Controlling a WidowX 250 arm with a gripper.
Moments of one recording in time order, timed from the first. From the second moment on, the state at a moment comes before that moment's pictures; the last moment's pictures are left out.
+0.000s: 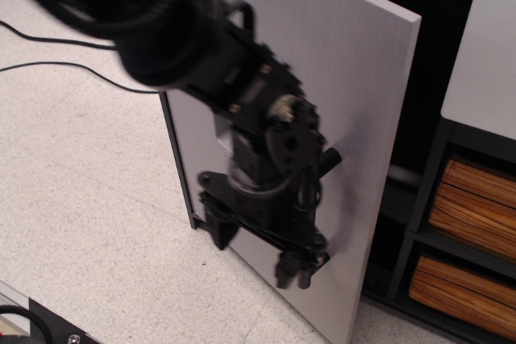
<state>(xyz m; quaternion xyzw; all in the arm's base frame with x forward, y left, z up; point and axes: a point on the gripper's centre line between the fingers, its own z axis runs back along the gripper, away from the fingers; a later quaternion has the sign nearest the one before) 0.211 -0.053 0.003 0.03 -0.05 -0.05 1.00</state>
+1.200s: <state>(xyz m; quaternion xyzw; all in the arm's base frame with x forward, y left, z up) 0.313 -0.161 -0.008 -0.03 -0.09 -0.09 0.99</state>
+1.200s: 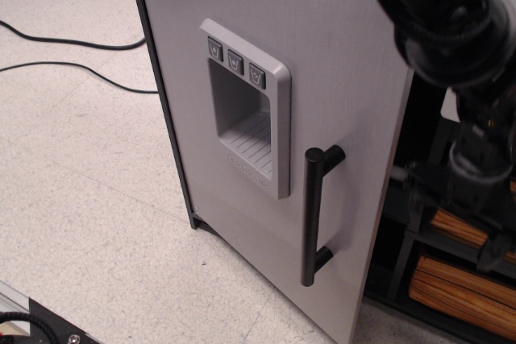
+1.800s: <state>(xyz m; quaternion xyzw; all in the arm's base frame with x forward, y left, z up) 0.313 -0.095 0.014 0.03 -0.07 0.01 1.00</state>
